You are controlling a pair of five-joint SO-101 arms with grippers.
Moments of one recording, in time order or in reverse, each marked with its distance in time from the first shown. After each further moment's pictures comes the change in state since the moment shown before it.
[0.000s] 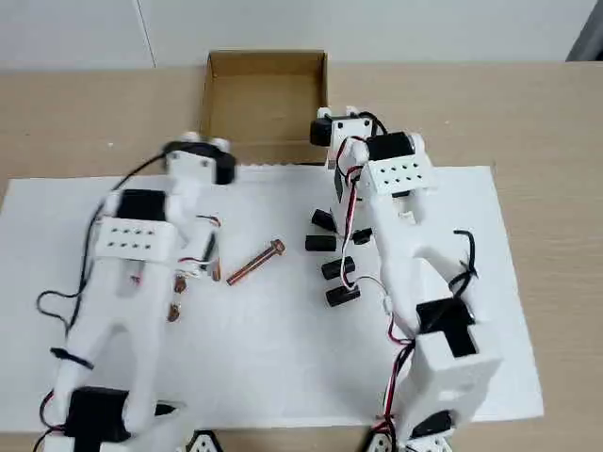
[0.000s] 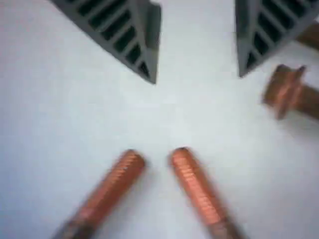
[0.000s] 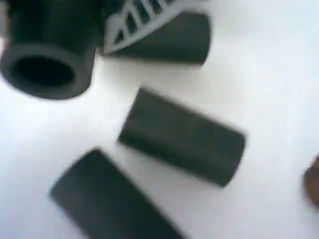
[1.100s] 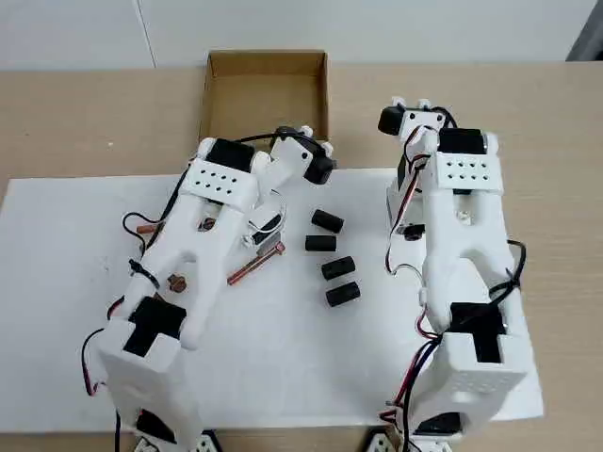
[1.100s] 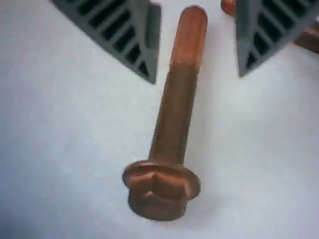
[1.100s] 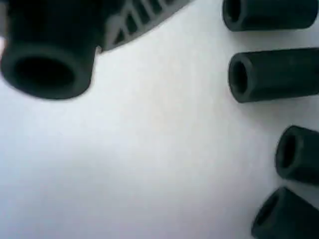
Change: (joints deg) left arm 11.0 31.7 -32.3 6.5 -15.6; right arm 13.8 -1.5 0.0 0.8 3.1
